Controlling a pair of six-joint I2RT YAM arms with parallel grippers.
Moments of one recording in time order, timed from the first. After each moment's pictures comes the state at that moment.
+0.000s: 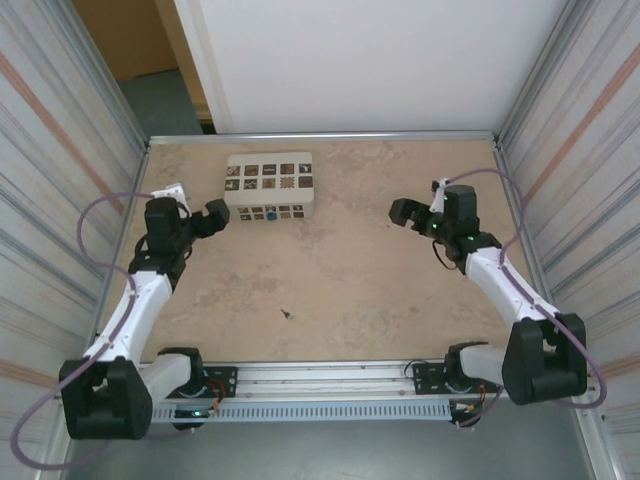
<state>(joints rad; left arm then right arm) -0.02 1.09 0.72 -0.15 0.09 -0.36 0.18 1.25 0.79 -0.16 -0.24 0.49</state>
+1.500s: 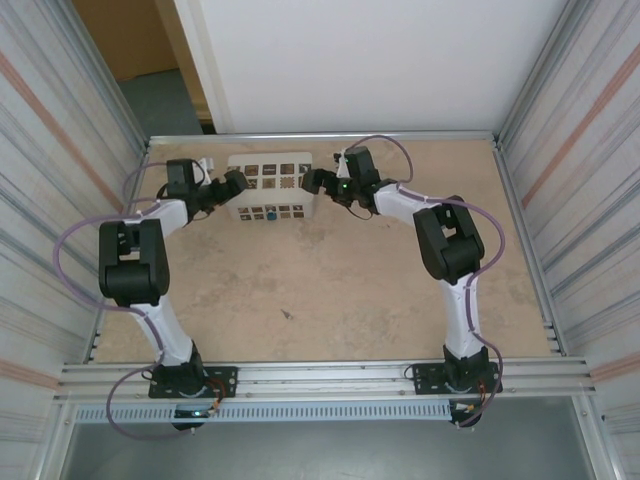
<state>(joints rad) 0.05 1.86 1.16 0.01 0.55 -0.48 0.47 2.17 1.55 0.01 -0.43 0.70</state>
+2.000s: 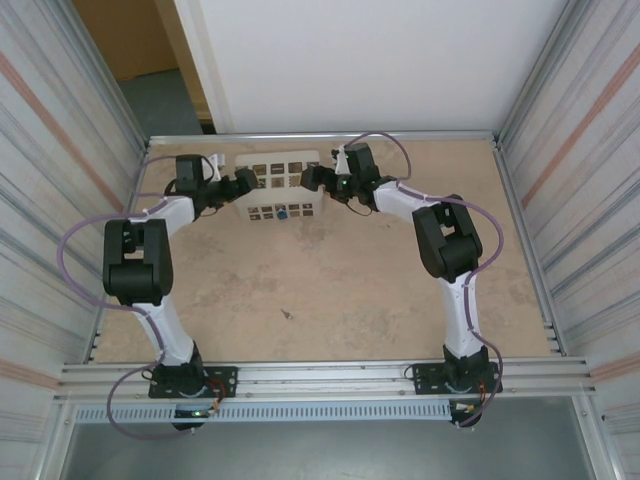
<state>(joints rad) -0.01 1.86 1.19 -0.01 0.56 -0.44 0.46 2.19 1.58 0.02 -0.50 0.69</state>
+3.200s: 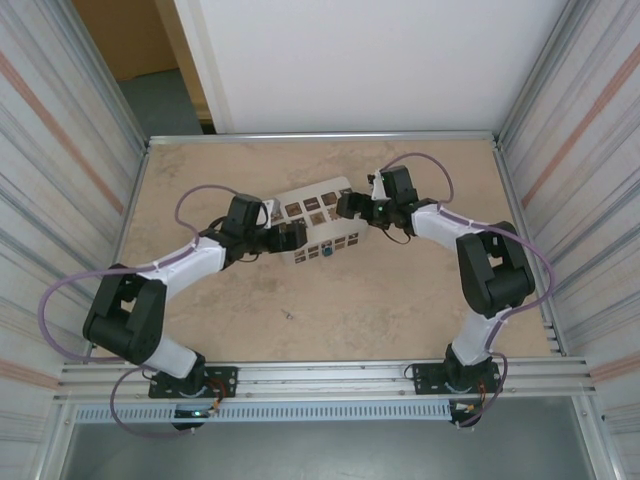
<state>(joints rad) -0.45 1.49 0.84 -0.14 0.33 -0.50 0.38 1.77 1.10 -0.10 -0.41 0.56</state>
